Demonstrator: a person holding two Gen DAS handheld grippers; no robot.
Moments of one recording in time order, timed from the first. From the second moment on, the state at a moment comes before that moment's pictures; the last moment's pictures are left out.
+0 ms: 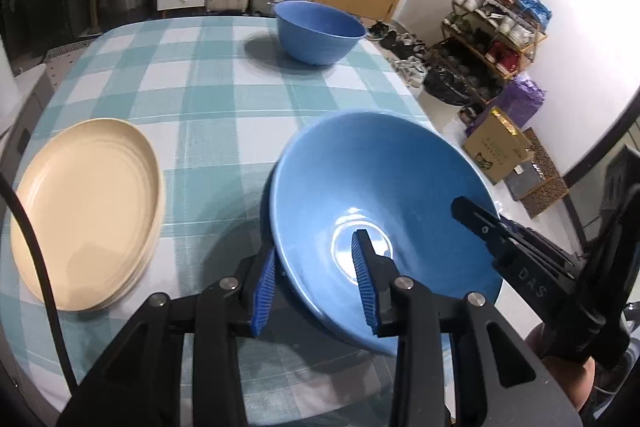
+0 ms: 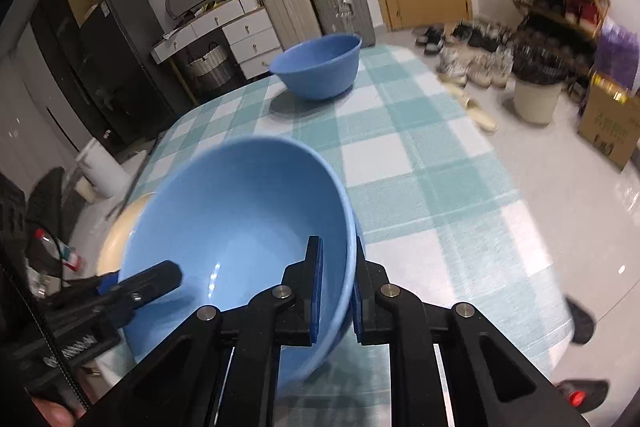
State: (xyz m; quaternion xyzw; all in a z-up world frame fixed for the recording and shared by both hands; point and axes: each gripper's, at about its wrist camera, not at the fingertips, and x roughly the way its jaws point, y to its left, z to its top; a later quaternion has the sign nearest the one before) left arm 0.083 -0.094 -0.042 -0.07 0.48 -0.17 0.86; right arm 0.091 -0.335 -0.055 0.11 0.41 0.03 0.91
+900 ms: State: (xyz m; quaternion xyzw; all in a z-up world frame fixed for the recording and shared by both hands) left arm 0.073 -0.072 -0.041 -0.11 0.48 -0.16 0.86; right arm 0.078 -0.335 -0.045 0.08 0.36 0.05 0.93
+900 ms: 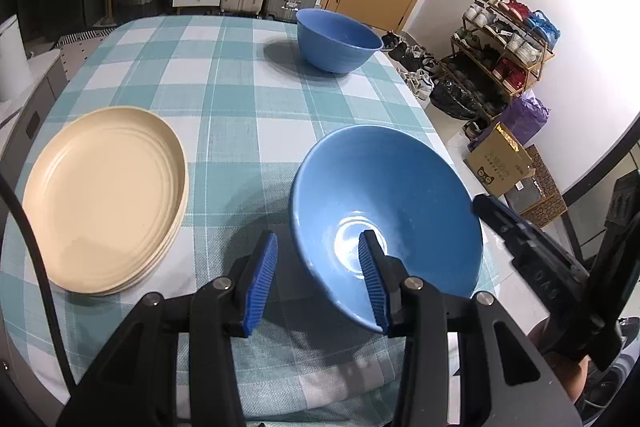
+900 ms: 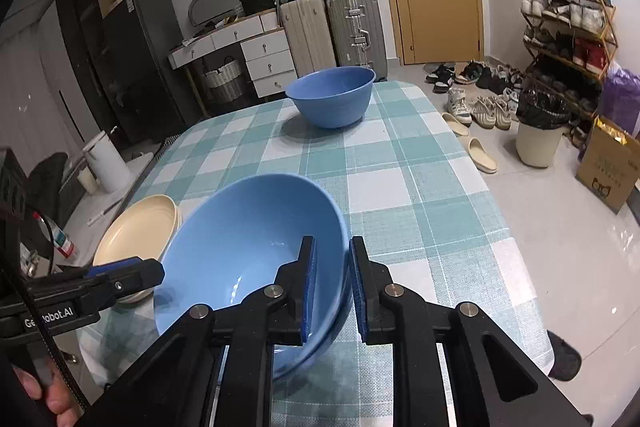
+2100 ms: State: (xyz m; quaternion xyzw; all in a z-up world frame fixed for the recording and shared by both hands) left arm 0.093 -0.109 -0.100 -0.08 0.53 -0.18 0.82; right arm 0.130 -0.340 -0.116 0.18 0.48 0.12 0.85
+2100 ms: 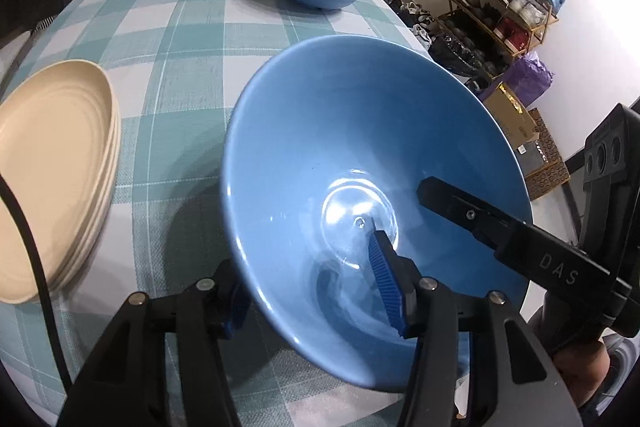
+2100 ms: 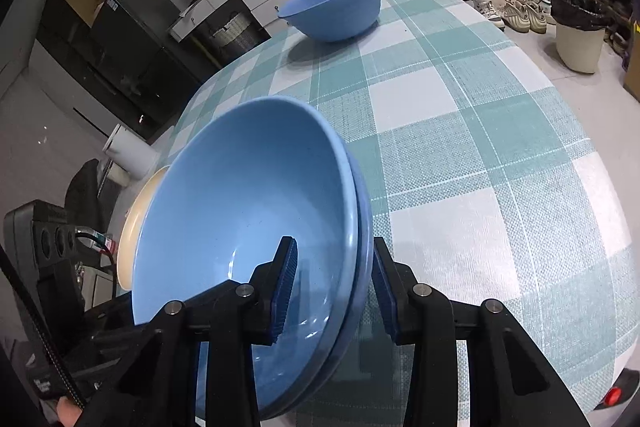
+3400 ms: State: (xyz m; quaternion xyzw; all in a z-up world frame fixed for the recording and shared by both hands) left arm 0.098 -0.074 -0.079 -0.06 0.49 -0.11 0.86; right arm 0.127 -0.352 -0.058 0.16 0.40 0.09 0.90
